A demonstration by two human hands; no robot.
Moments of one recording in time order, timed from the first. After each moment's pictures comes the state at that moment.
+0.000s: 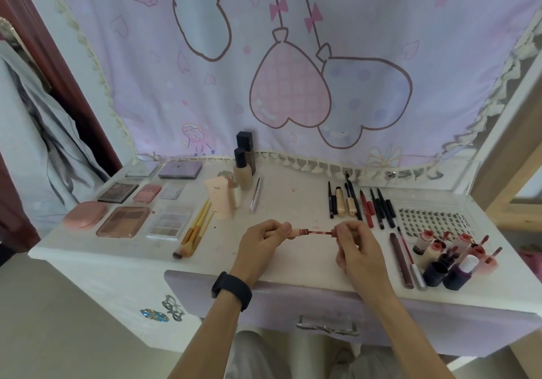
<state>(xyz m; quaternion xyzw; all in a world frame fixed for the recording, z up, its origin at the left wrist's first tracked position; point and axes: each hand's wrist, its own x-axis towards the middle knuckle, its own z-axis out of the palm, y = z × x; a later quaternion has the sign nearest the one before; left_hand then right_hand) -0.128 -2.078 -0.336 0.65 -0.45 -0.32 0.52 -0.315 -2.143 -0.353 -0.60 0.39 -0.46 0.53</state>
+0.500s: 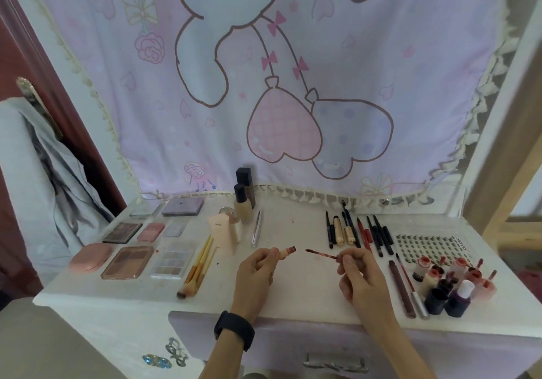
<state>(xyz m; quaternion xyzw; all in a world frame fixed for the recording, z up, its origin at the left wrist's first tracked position) -0.124 -2.078 -0.340 0.62 -0.38 -0.31 0.61 -0.318 -2.138 -0.350 -0.54 0.35 -0.50 0.57</state>
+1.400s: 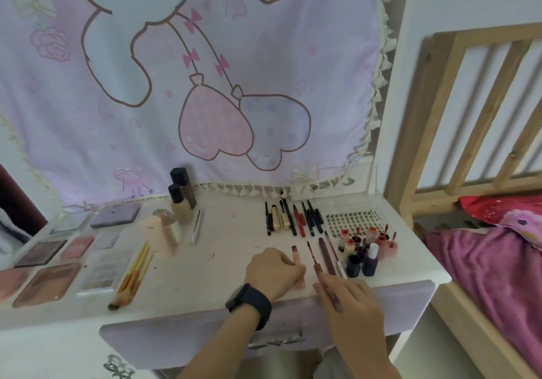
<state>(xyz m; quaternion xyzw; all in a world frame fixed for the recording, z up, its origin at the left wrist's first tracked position) -0.247 -2.112 -0.312 0.76 -0.56 -0.24 0.24 -0.408 -2.087 -0.385 -0.74 0.50 -0.46 -0.02</state>
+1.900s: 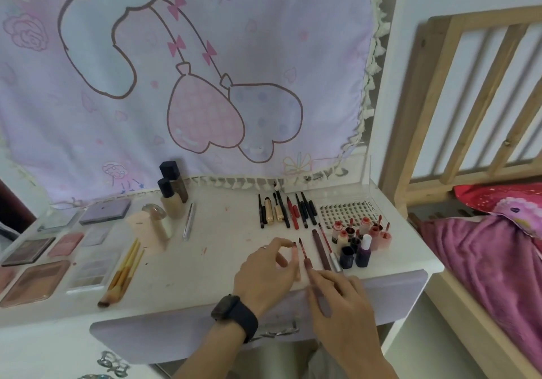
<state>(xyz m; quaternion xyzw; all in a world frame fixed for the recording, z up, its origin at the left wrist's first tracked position) -0.248 -2.096 -0.326 0.72 -0.62 -0.17 0.26 -0.410 -2.081 -0.397 -0.76 0.51 -0.40 0.02</state>
